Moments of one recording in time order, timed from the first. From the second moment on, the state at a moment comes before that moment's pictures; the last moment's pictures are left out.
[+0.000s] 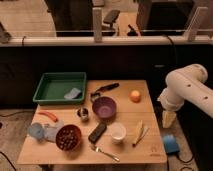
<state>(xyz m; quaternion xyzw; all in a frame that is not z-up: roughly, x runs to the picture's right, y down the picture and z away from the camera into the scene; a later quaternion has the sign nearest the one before) 0.284 0.105 0.685 -0.28 0.02 0.02 0.96</state>
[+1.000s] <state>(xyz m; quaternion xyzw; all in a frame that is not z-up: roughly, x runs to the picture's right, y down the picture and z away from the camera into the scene) 0.248 0.083 0.712 -0.26 0.00 -0.01 0.97</state>
